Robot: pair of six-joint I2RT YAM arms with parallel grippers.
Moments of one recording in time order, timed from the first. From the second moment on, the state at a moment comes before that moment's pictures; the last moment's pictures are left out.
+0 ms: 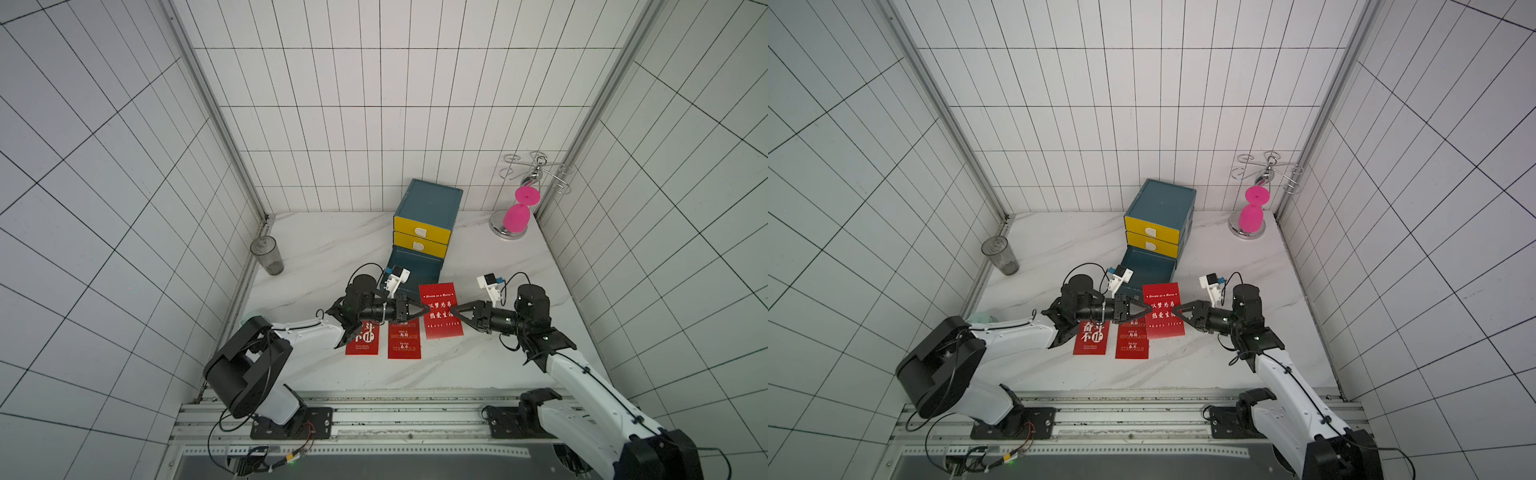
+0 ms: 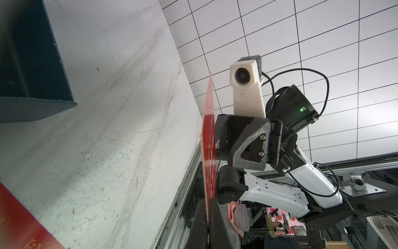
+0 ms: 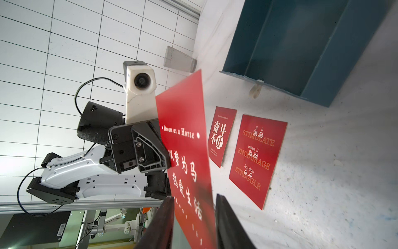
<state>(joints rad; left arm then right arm) -0.69 1.52 0.65 0.66 0.80 -1.06 0.20 0.90 0.42 0.05 -0.95 0.83</state>
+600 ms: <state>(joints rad) -0.69 1.58 0.66 0.70 0.82 -1.09 0.20 0.89 0.39 0.09 -0.95 0.86</state>
